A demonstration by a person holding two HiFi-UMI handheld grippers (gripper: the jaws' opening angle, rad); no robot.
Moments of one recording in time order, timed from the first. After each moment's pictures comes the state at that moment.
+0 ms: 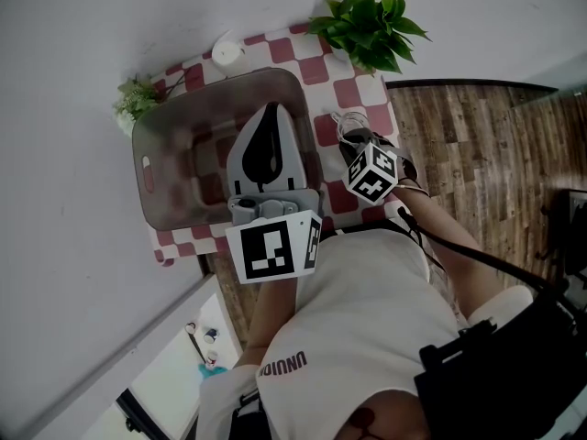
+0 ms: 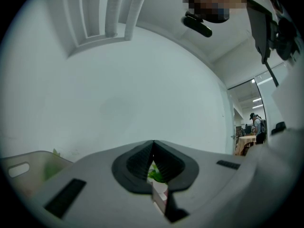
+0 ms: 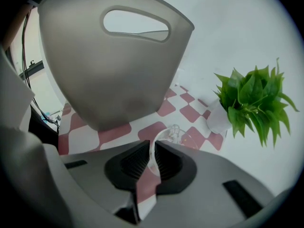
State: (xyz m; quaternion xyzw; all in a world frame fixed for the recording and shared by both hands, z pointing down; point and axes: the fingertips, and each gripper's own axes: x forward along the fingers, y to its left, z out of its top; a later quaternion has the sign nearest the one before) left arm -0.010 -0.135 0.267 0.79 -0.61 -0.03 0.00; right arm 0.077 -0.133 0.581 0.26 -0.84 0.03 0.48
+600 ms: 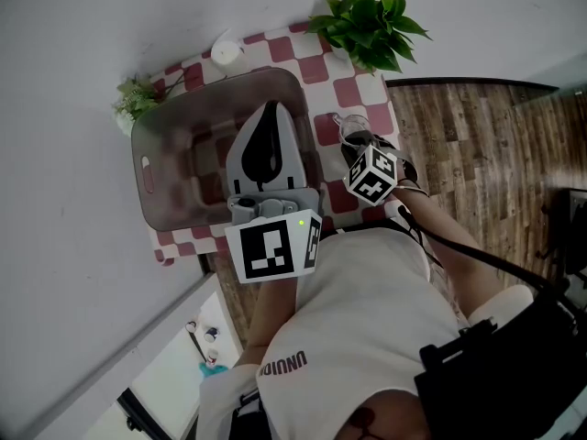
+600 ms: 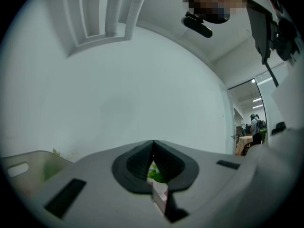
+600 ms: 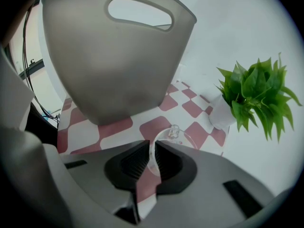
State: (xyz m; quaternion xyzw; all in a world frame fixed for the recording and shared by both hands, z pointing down) left arm -0.011 -0.136 0.265 0.79 -0.61 -0.03 0.00; right arm 0.081 -0.127 0.594 0.26 -0.83 0.03 0.49
